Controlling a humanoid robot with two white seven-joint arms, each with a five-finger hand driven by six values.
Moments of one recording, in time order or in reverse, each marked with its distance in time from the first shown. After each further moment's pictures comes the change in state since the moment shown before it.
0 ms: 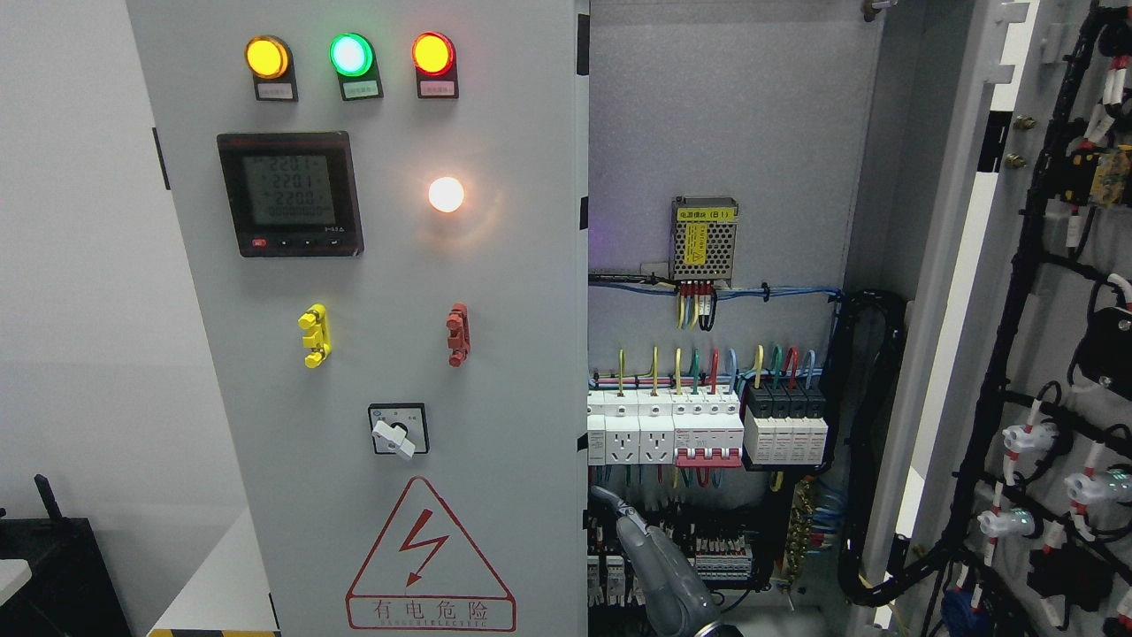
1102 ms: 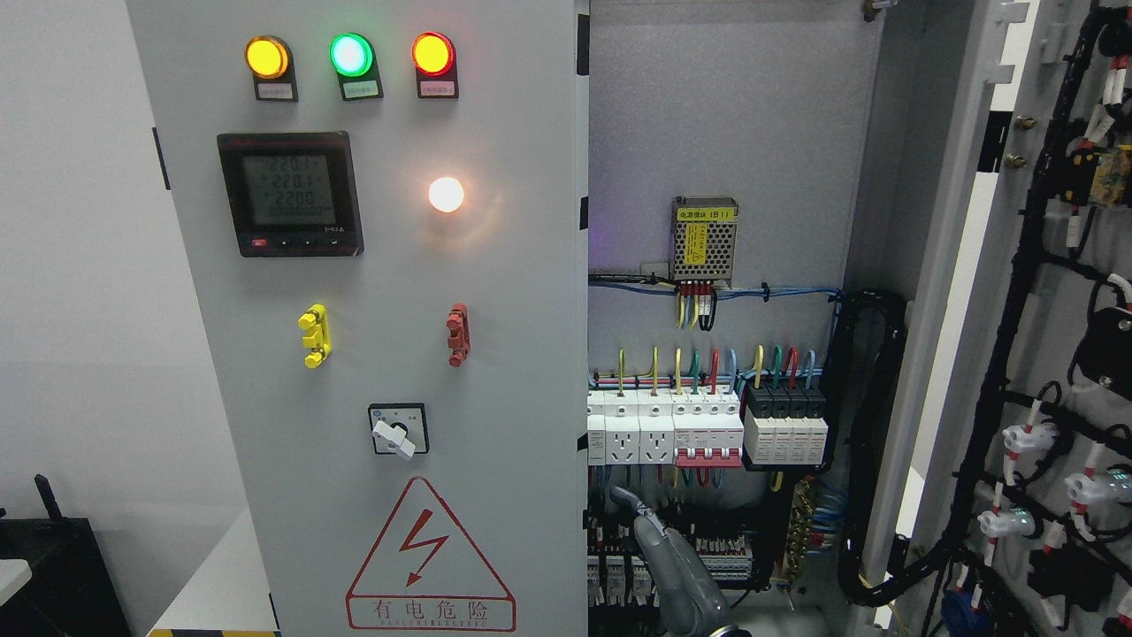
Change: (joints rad) left arm 0.000 0.000 0.000 0.000 0.000 0.000 0.000; right arm 0.021 0.004 -0.030 0.003 0.006 0.003 -0.040
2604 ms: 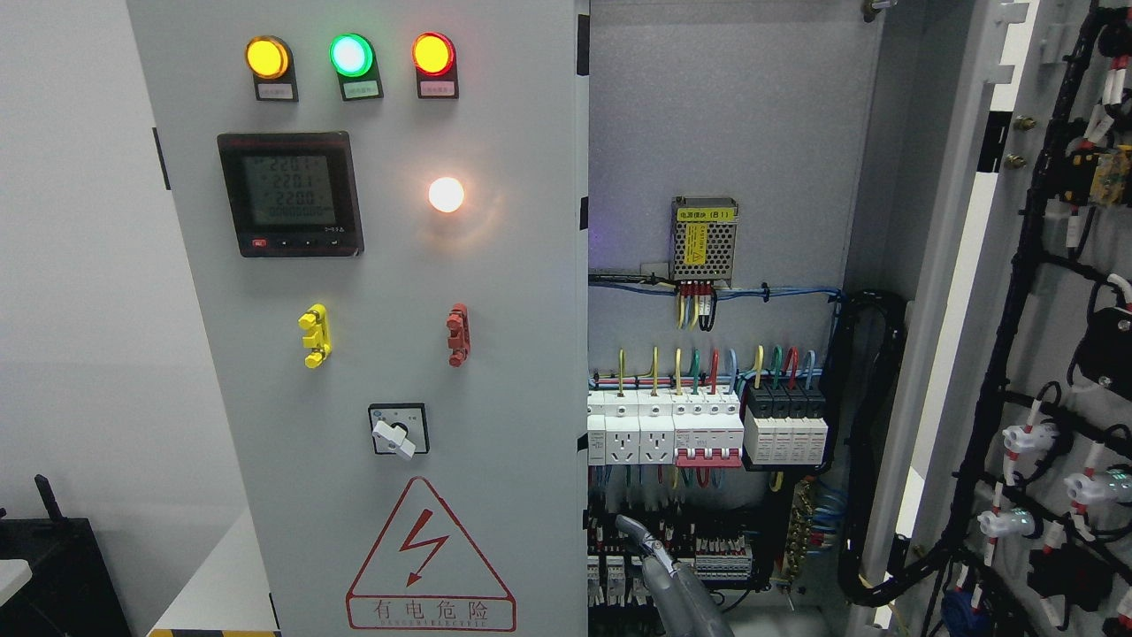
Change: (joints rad) left arm 0.000 0.000 0.000 0.000 0.000 0.000 0.000; right arm 0.109 -0.006 -0.033 -0.096 0.062 -0.013 -0.002
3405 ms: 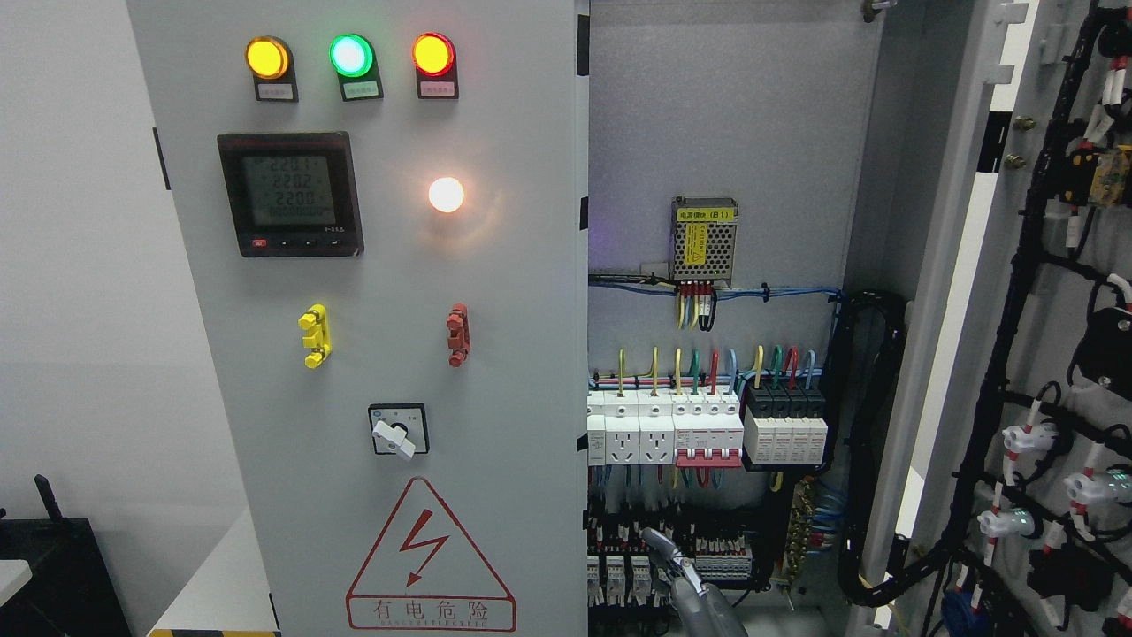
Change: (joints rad) left arm 0.000 0.000 0.000 0.000 0.000 0.000 0.003; right arm 0.099 -0.010 -0.038 -0.106 0.037 -0.012 -0.019
